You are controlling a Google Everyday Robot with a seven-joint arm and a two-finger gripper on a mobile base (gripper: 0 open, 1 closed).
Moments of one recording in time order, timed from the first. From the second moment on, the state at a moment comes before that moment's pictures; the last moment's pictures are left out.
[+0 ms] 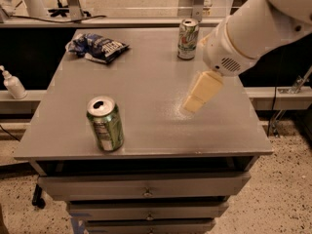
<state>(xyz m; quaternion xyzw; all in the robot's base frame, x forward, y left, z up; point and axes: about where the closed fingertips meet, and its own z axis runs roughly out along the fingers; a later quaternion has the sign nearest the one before) 0.509 -0.085 0.937 -0.59 0.75 0.04 0.30</state>
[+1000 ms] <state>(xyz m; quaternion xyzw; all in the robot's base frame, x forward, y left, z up) 0.544 -0.034 0.935 -0.57 0.74 0.06 0.35</state>
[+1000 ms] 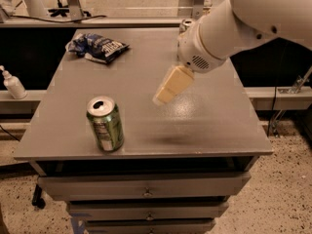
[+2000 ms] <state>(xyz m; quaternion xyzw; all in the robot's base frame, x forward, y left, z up) 0.647 0.034 0.919 -0.50 0.73 0.11 0.45</state>
